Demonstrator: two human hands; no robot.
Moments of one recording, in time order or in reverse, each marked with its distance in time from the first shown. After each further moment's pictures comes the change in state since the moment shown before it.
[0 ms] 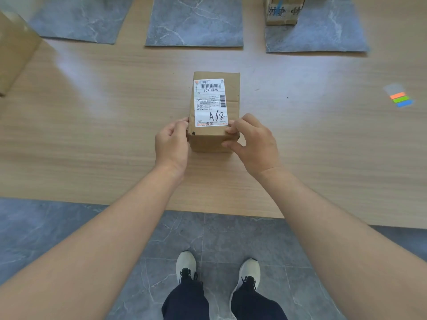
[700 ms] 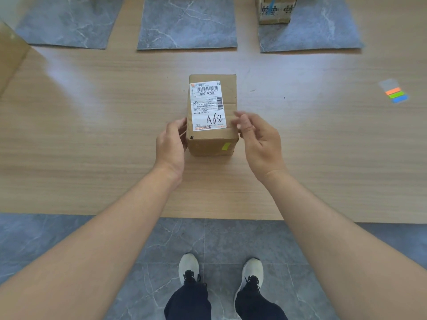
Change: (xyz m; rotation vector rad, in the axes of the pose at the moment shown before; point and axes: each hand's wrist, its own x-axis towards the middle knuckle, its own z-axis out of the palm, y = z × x) left_hand 0.009 0.009 0.004 -0.077 -0.107 -0.084; right_hand 0.001 -0.015 -0.004 0.555 0.170 0.369
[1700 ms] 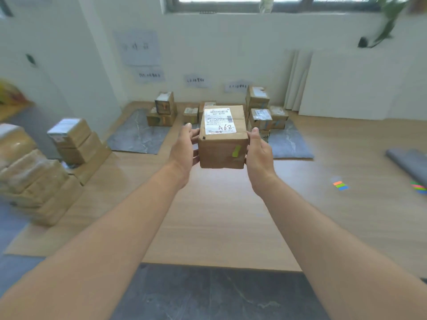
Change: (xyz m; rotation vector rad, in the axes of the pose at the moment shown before) left_hand -0.134 0.241 -0.023 0.058 -0.250 0.274; right_hand -0.019 -0.285 -0.003 0.238 0.108 0.078
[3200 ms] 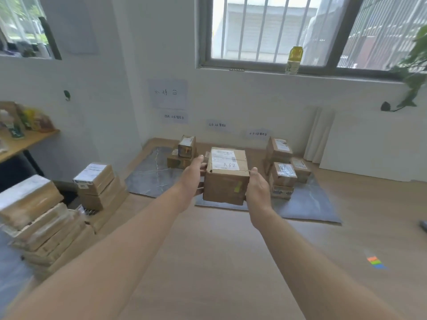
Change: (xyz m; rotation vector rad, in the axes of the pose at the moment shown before) left_hand 0.139 0.088 -0.074 0.060 -0.037 -0.116; right_hand 0.108 -0.040 0.127 -0.108 0.003 0.084
